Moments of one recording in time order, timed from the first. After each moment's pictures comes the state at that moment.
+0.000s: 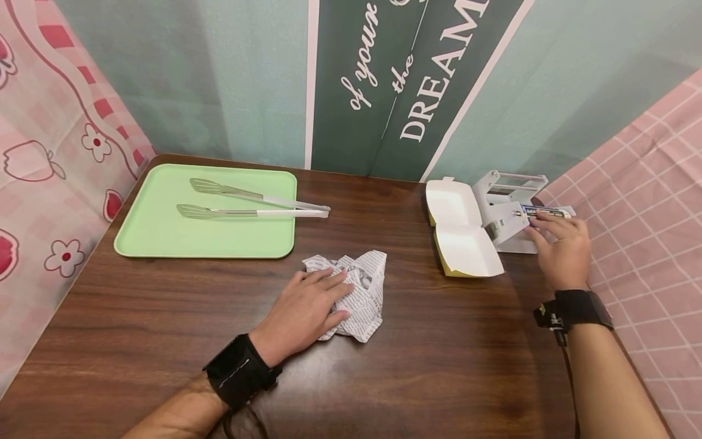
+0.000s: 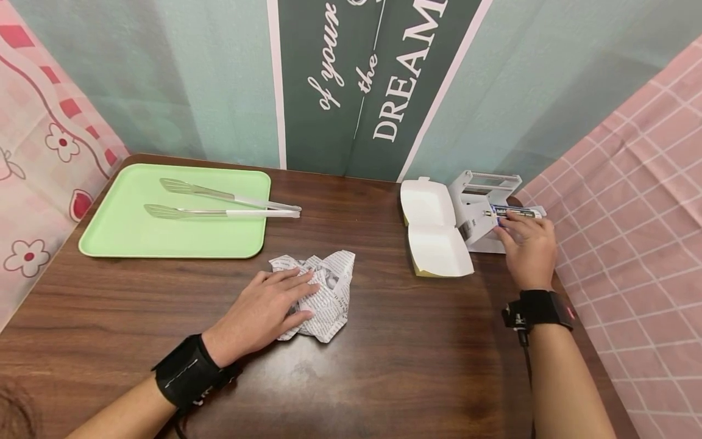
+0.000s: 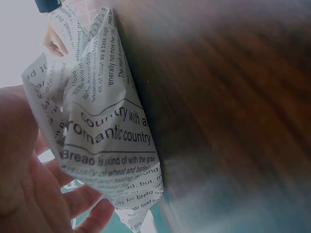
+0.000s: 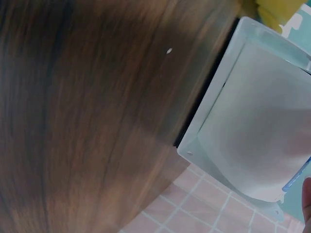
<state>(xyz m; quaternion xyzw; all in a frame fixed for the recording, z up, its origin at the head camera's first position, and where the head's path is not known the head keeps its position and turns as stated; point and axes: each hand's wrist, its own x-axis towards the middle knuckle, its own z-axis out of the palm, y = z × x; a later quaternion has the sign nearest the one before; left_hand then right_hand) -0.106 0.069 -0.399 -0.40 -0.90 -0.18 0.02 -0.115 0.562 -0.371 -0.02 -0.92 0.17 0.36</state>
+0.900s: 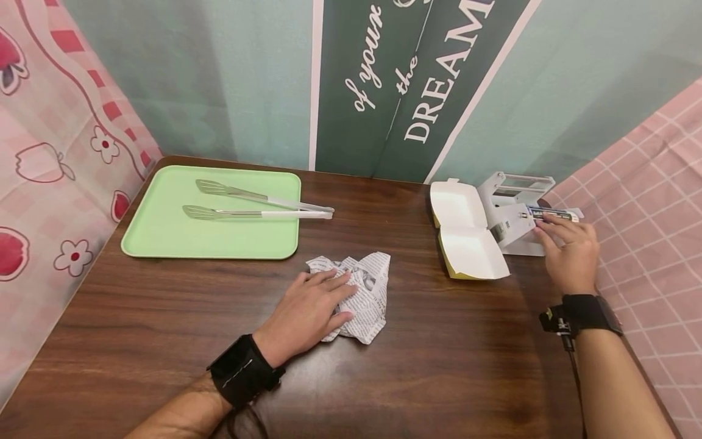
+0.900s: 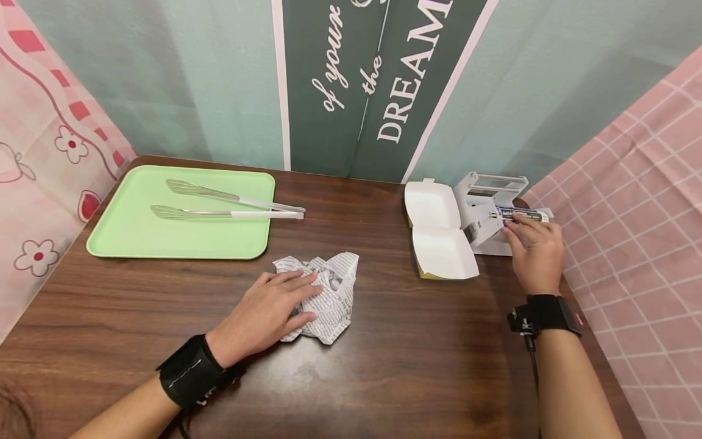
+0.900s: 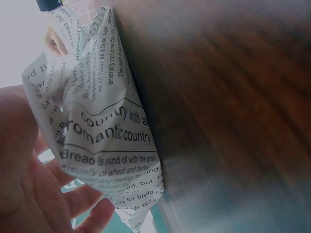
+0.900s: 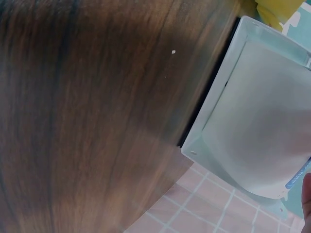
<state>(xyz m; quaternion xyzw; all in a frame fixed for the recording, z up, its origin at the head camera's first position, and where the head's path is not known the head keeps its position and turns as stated) -0.107 0.071 -0.398 -0.40 -0.90 -0.19 0.00 -0.117 0.571 -0.379 -0.01 -0.90 0.18 0.39</state>
